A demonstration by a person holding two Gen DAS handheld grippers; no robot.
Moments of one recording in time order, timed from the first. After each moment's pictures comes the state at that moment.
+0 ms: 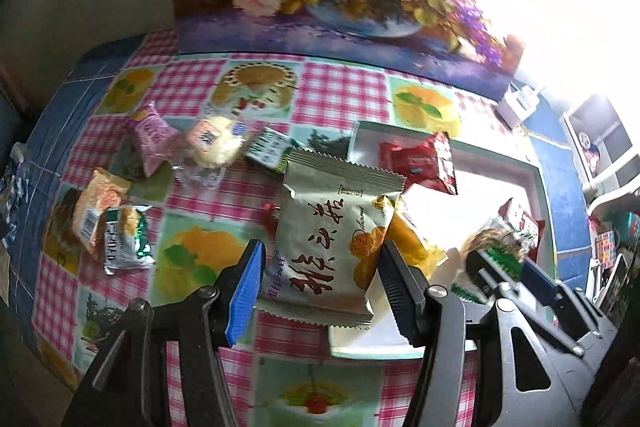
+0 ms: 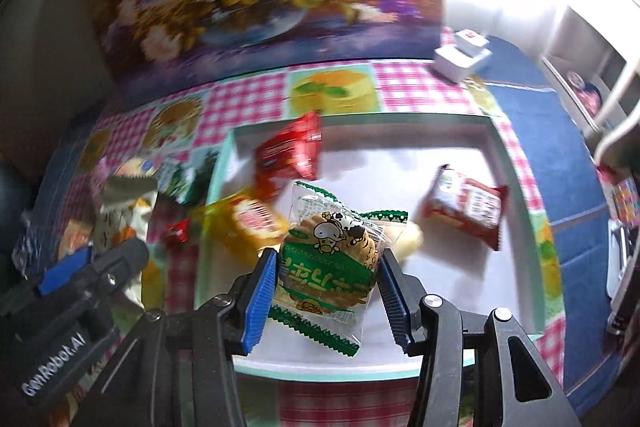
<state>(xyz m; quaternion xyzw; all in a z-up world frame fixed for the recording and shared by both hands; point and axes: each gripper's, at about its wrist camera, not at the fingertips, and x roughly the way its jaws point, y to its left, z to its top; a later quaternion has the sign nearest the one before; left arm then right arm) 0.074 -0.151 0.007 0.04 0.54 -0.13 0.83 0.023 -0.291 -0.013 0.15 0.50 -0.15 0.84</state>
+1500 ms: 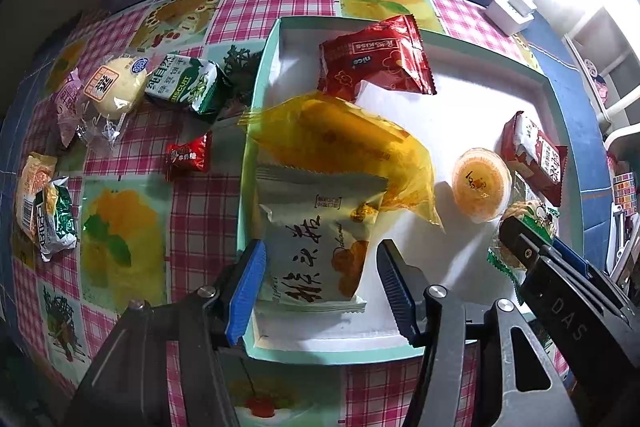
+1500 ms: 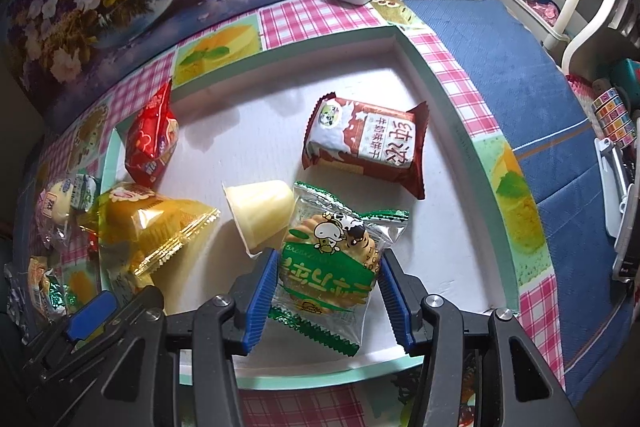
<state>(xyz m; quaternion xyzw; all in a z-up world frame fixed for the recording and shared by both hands) 0.063 -0.213 -0.067 0.10 0.62 -0.15 0.77 -0.001 -0.363 -0.068 0.22 0.55 -0.22 0.78</state>
